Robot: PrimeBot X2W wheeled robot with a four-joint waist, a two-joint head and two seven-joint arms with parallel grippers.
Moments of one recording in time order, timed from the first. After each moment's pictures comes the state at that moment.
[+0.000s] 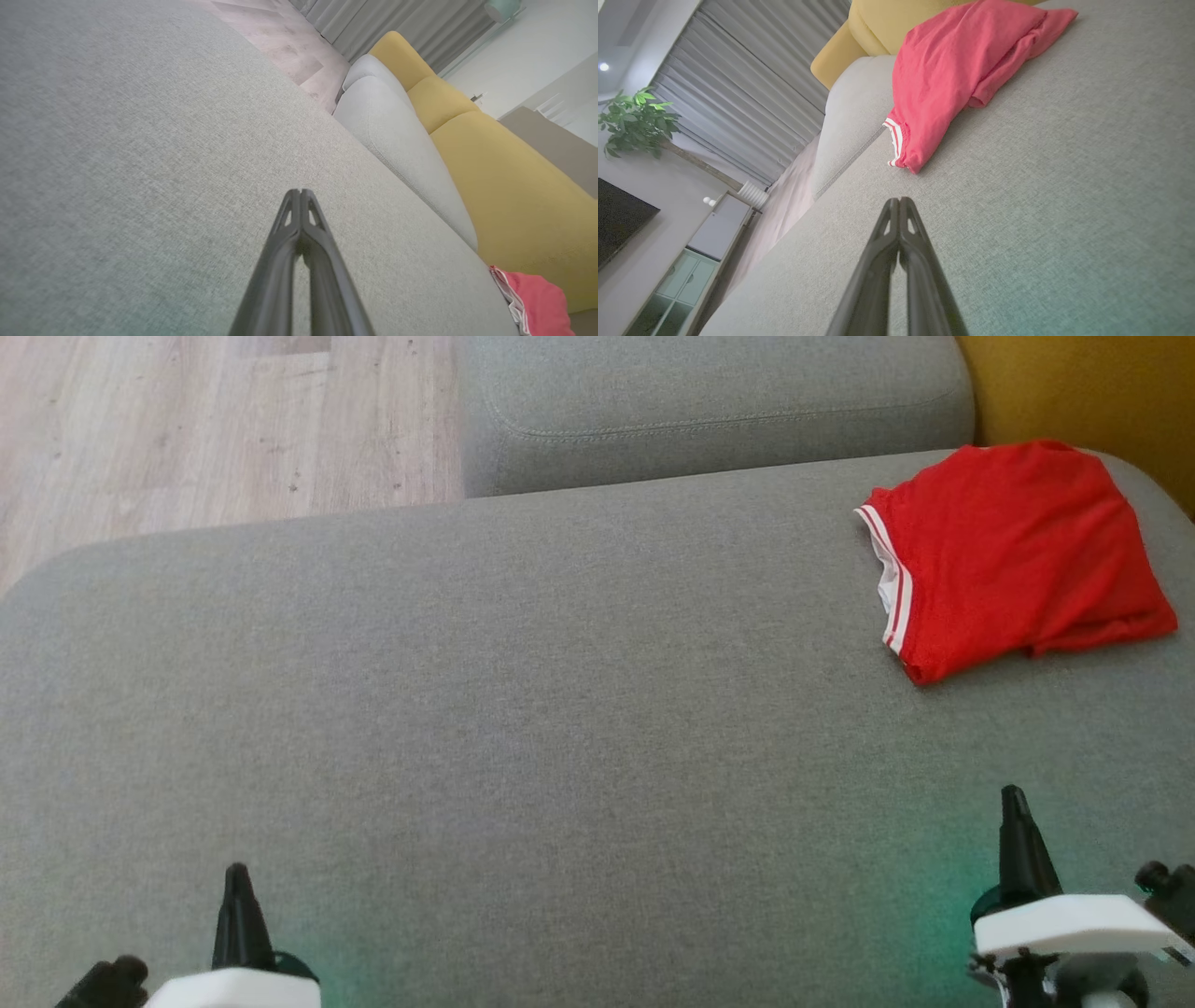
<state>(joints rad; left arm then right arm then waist) 0.09 0.05 0.03 0.28 -0.81 -0.07 -0.08 0.05 -0.04 -0.05 0.30 0.76 0.13 -0.09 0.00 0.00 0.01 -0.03</state>
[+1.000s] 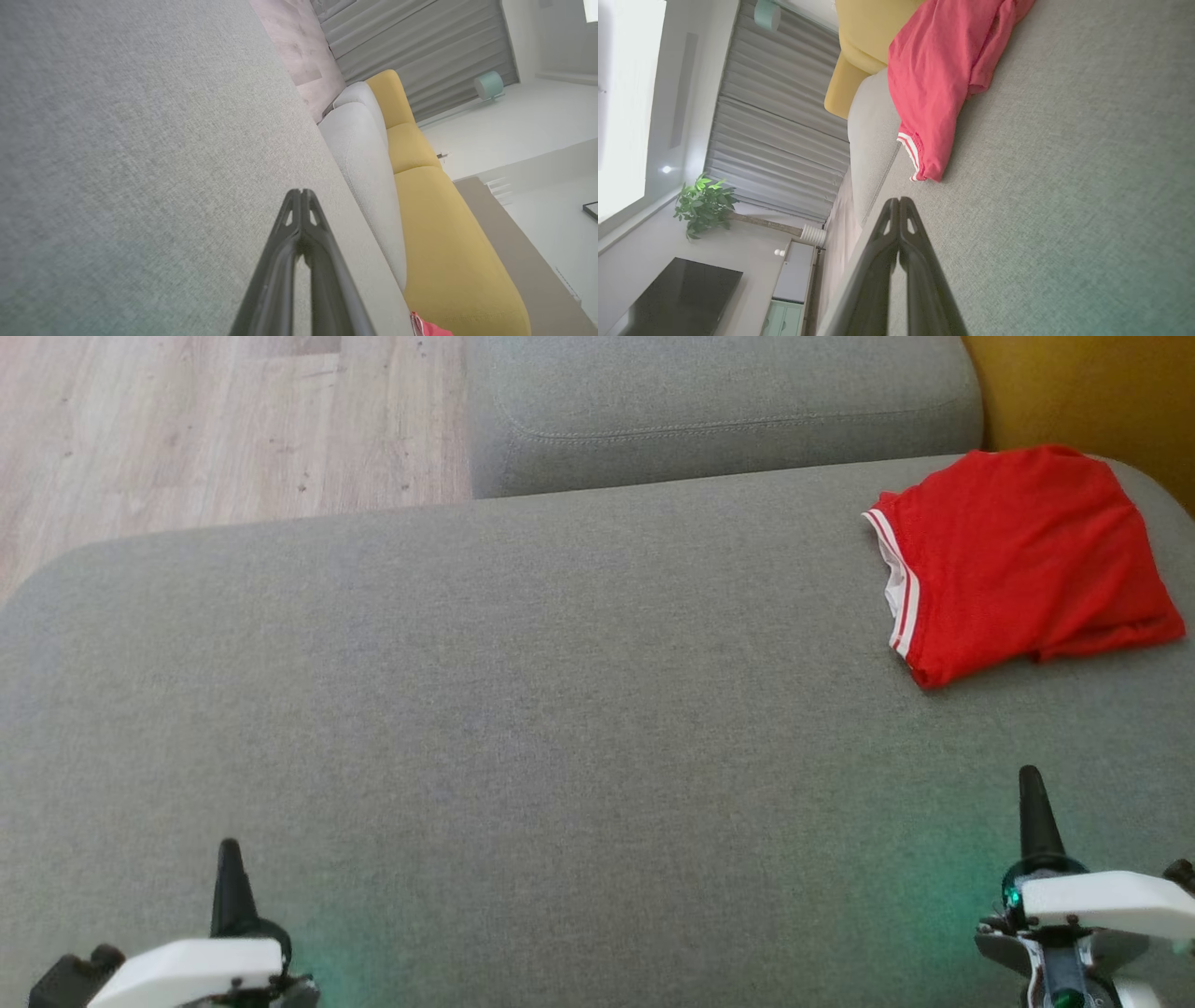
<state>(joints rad) 0.03 0.05 0.05 0.28 -1.16 -0.09 0.00 0.00 -0.04 -0.08 0.29 1.13 0.13 -0.01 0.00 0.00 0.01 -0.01</state>
